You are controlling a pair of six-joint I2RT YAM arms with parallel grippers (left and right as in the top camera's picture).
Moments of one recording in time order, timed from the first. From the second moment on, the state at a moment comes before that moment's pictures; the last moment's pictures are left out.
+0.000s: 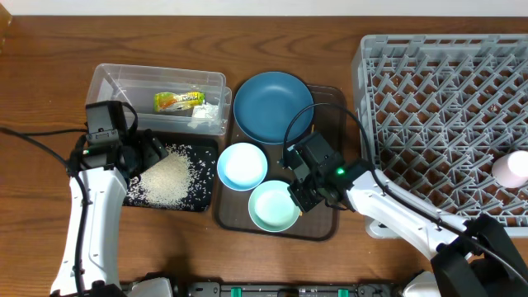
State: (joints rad) left arm 0.21 1.32 0.96 -0.81 -0.06 -0.42; right arm 0.68 1.58 0.88 -0.53 -0.24 0.09
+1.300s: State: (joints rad) left arm 0.21 1.32 0.96 -0.82 -0.06 -0.42; right arm 0.43 1.26 1.05 -0.42 0.19 0.06
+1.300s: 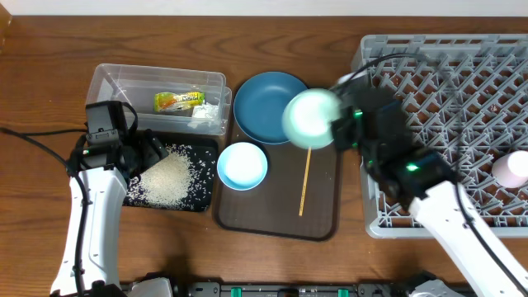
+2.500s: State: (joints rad) left arm 0.21 1.32 0.96 -0.82 -0.06 -0.42; right arm -0.38 1.78 1.61 -0.11 0.67 -0.32
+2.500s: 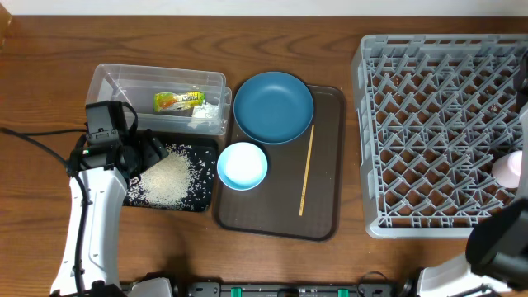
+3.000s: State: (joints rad) left arm 0.21 1.32 0.96 -0.81 -0.06 -0.42; right arm -0.44 2.02 1.61 -0.01 0.85 -0.57
